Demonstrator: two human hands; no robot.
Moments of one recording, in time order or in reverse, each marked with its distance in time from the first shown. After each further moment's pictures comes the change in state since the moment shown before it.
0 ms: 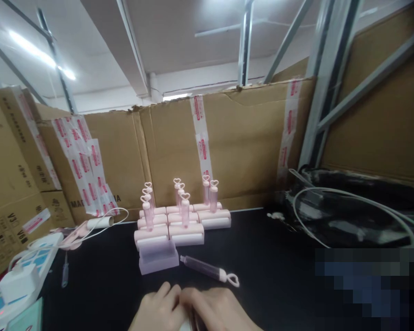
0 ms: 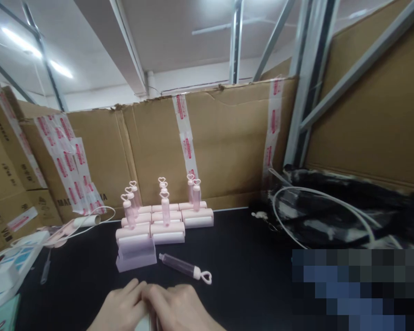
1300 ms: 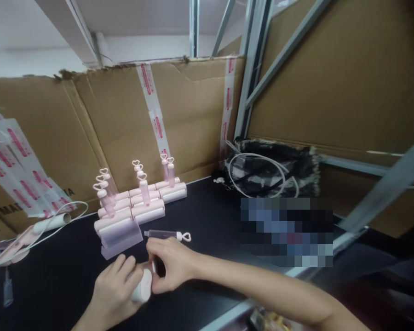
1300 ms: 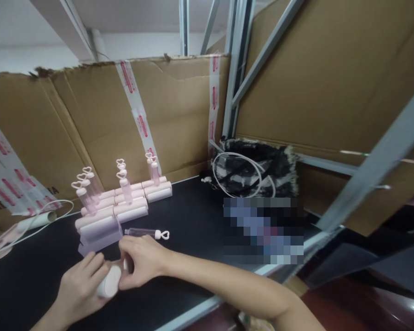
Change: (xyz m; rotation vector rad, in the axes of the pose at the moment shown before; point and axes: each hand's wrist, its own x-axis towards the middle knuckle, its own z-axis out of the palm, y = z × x) left_hand 0.000 -0.012 -0.008 -0.039 0.234 0.082; right_hand 0.004 0.027 0.001 0.151 -0.087 0.125
